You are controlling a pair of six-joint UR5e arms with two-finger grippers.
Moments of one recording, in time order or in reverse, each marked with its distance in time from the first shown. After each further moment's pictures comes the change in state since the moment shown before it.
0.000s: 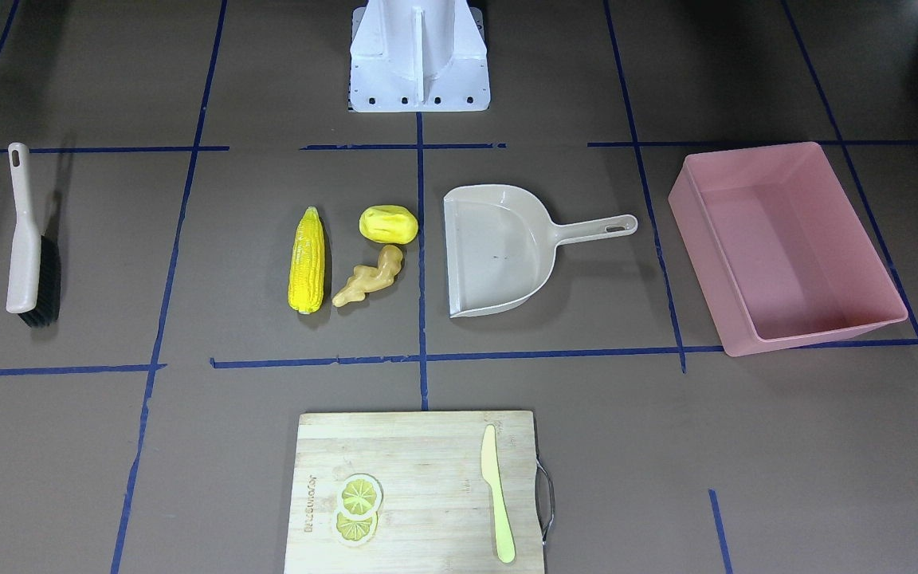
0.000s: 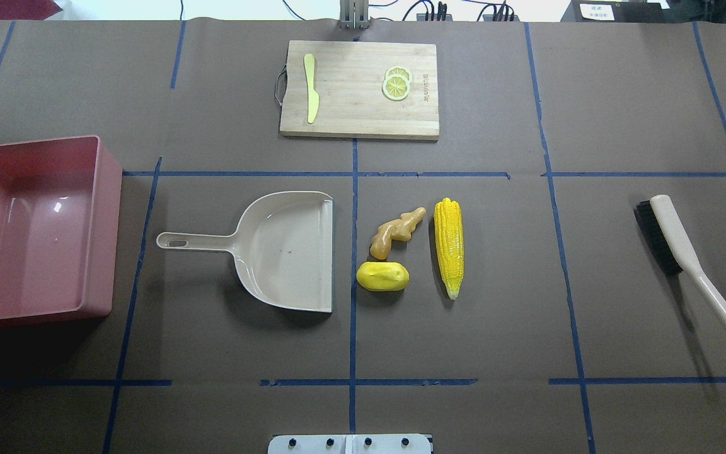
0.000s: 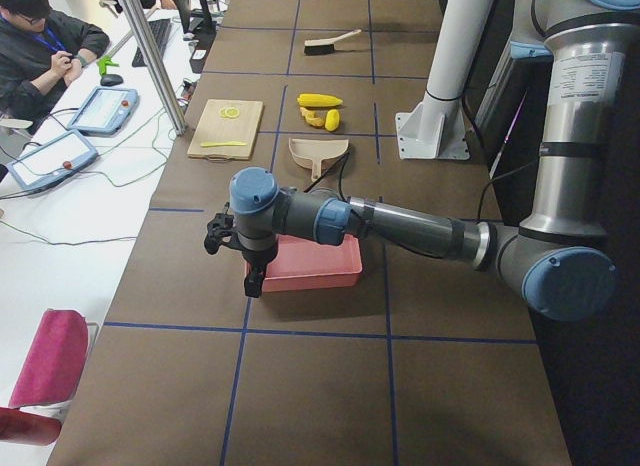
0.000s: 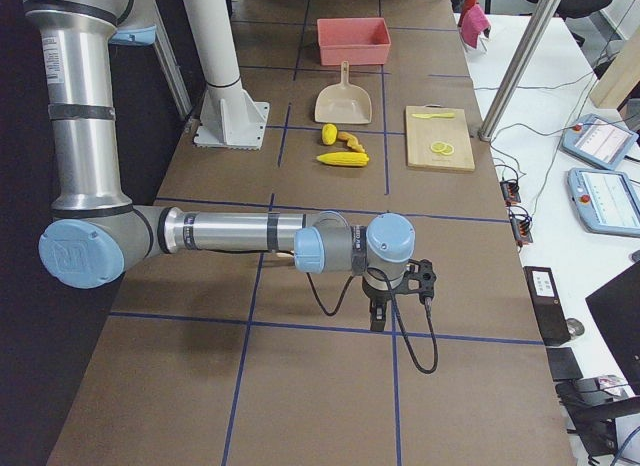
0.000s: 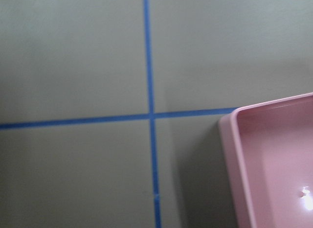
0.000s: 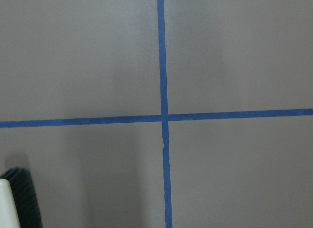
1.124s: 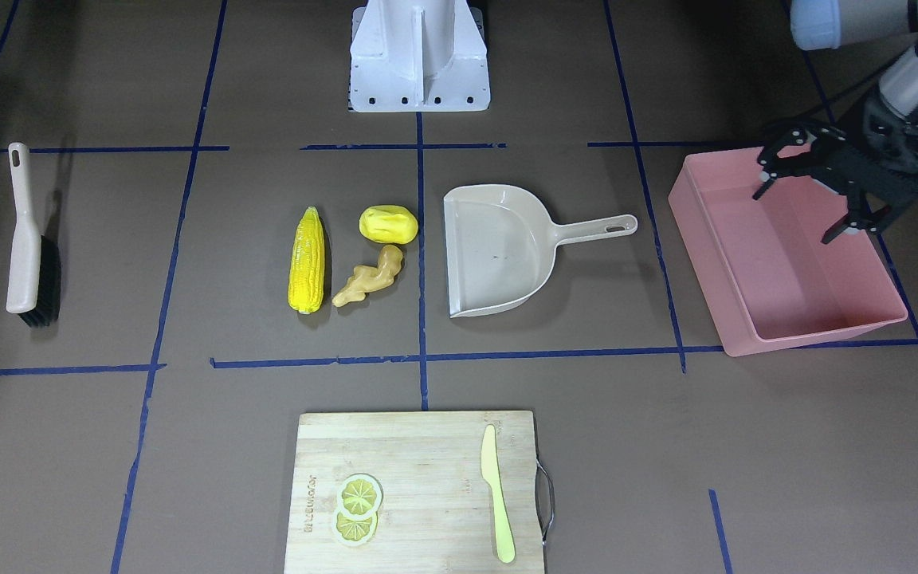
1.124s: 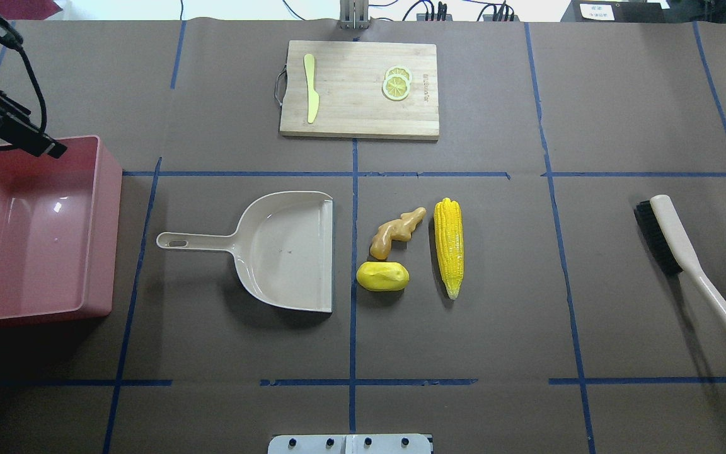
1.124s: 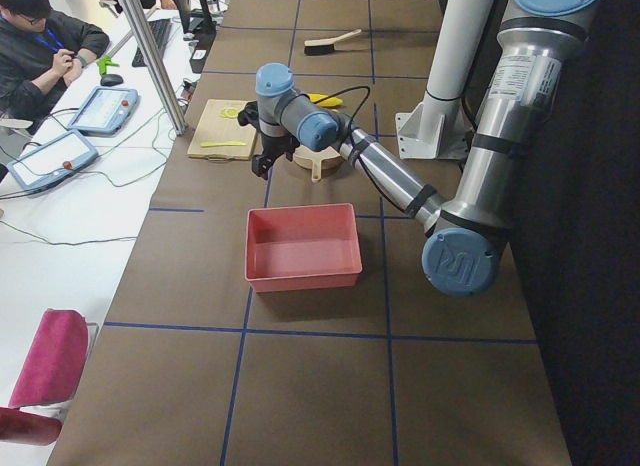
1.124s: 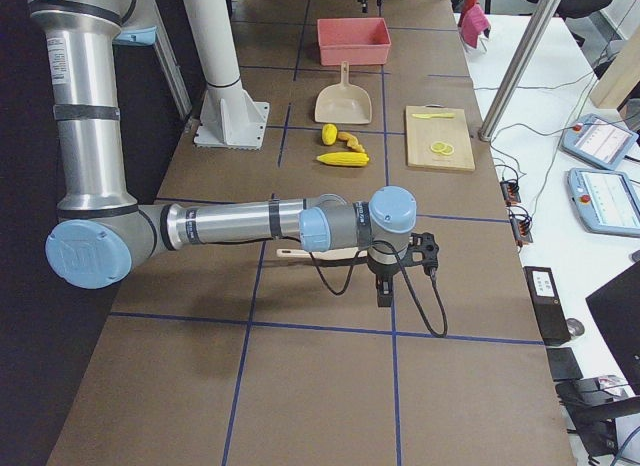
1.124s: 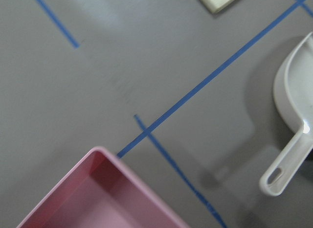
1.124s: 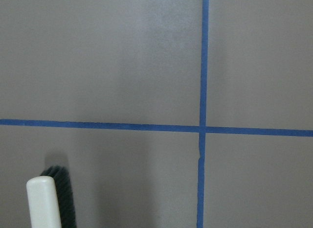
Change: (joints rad) left arm 0.354 -0.228 -0.227 0.012 0.053 0.003; right arm -0.055 0.003 0.093 -0.001 0.007 0.014
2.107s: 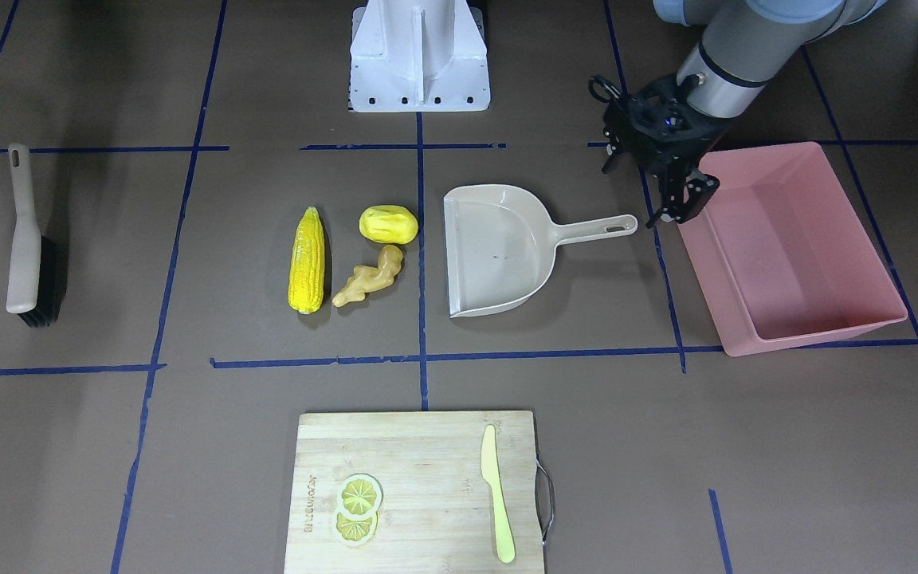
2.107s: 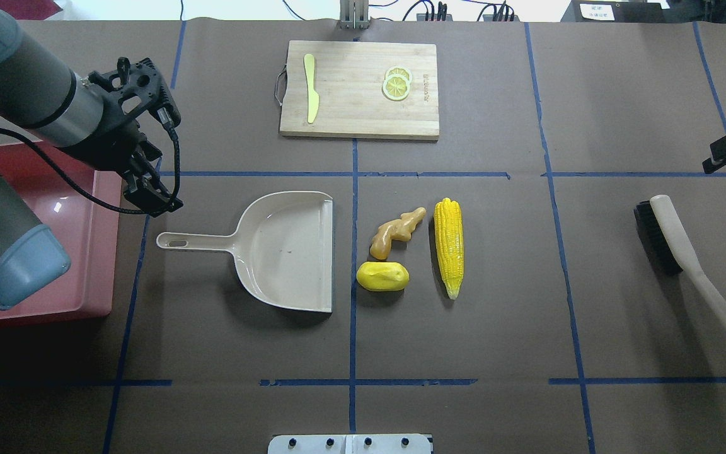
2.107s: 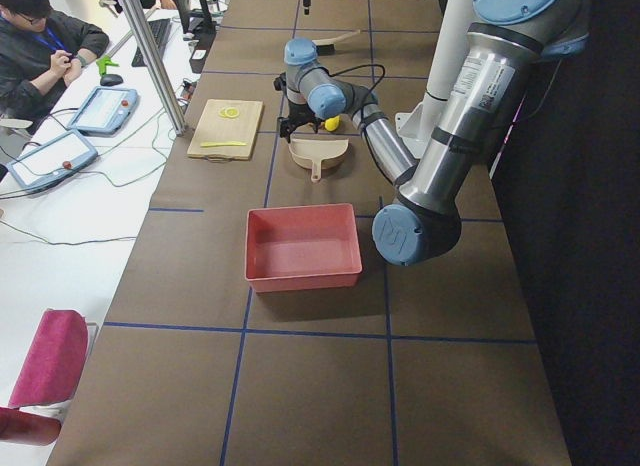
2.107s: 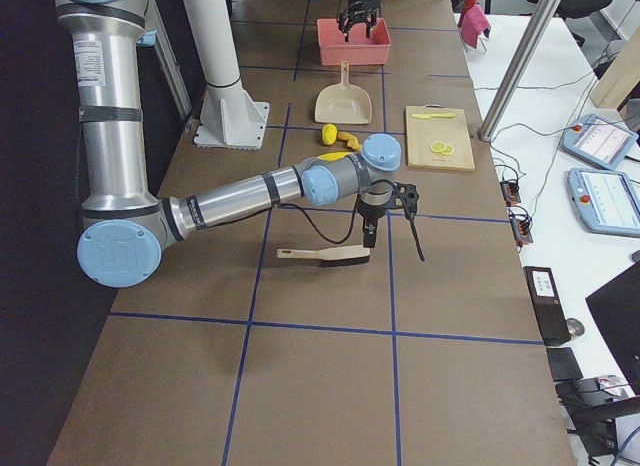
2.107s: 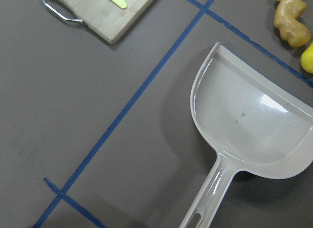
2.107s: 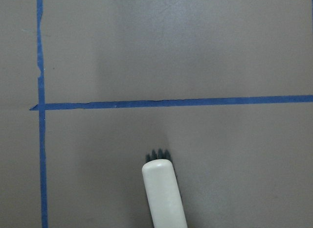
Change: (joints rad) left arm 0.262 -0.151 -0.028 0.045 0.128 0.151; right arm -0.271 -0.009 0.198 0.003 -0.043 0.406
